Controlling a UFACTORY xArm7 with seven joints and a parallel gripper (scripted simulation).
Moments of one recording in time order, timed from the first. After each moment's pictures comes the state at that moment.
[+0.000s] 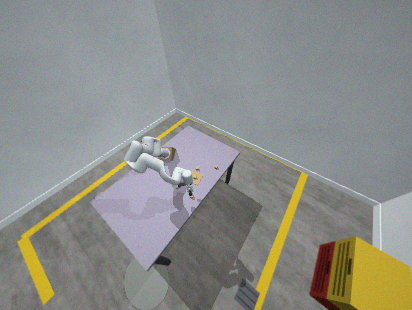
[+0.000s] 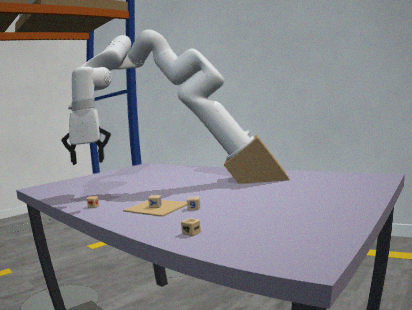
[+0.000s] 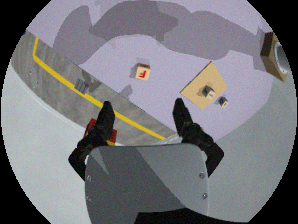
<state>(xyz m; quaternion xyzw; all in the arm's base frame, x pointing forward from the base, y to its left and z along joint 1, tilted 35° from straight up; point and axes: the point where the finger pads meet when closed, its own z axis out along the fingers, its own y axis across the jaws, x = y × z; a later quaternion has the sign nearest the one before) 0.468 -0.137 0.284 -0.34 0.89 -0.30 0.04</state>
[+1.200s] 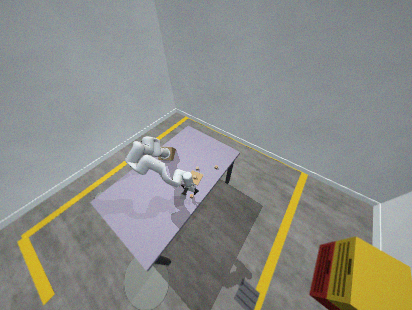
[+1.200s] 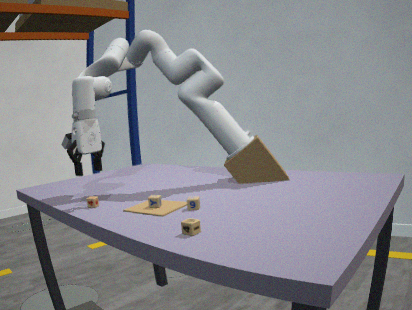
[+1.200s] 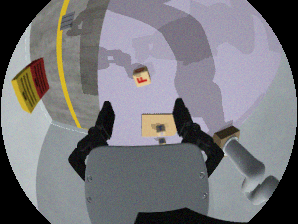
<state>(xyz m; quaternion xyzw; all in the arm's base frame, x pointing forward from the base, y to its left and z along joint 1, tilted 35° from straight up) 0.475 -0.152 0.259 -0.73 0.61 -0.28 -0.11</state>
